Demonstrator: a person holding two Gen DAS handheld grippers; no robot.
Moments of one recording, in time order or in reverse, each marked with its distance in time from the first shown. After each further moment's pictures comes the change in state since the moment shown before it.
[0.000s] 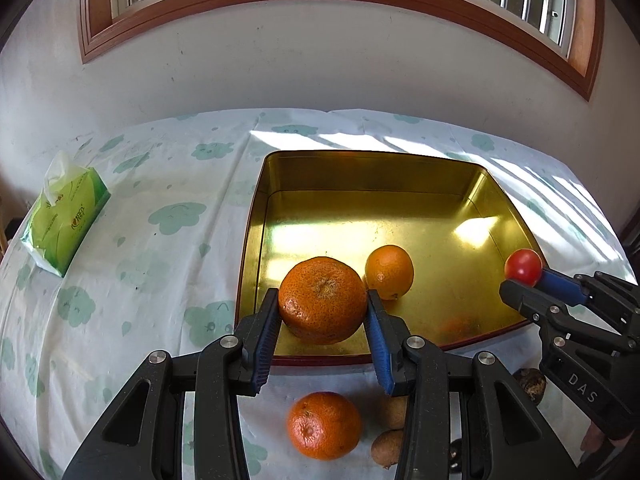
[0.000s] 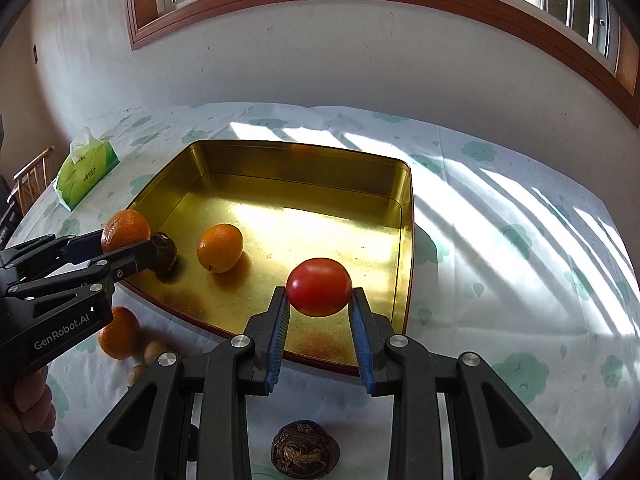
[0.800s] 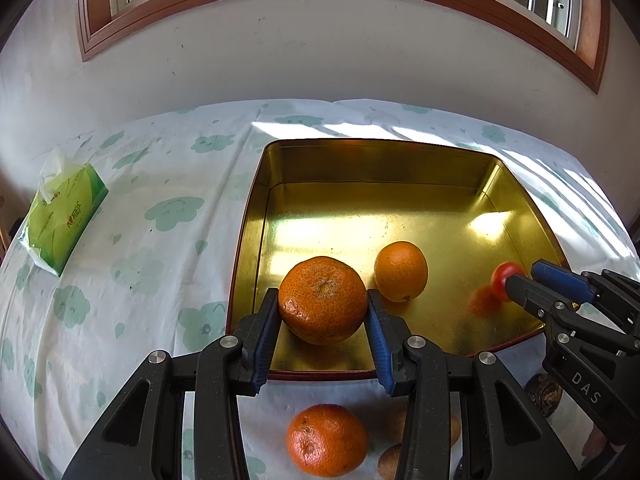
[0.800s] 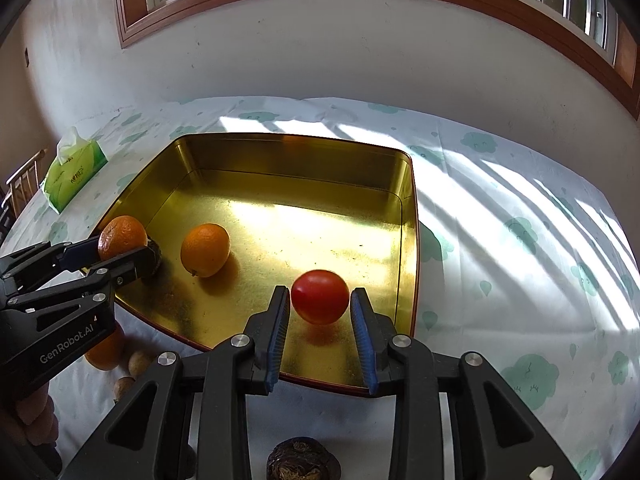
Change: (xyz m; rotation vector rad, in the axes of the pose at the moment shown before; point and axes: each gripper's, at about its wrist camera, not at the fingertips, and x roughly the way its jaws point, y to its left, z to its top) left arm 0.016 -0.001 -0.001 0.006 0.018 0.029; right arm 0.012 -0.002 0.000 0.020 0.010 -0.014
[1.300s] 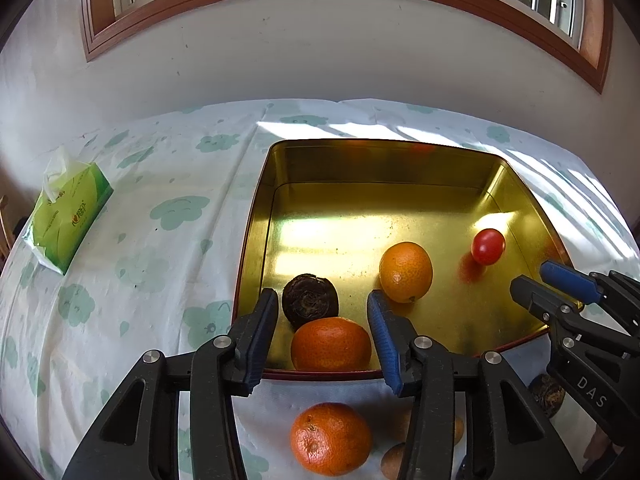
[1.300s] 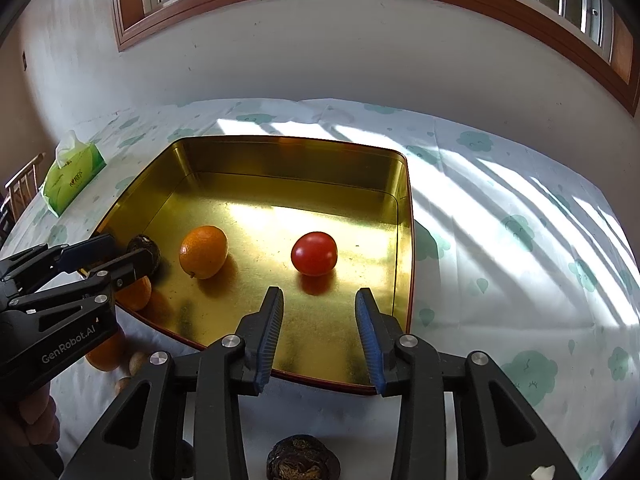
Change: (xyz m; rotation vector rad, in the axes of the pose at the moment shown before) left arm -0.003 0.000 0.000 -0.001 0.002 0.016; right arm -0.003 -0.002 0.001 0.012 -0.002 -0.003
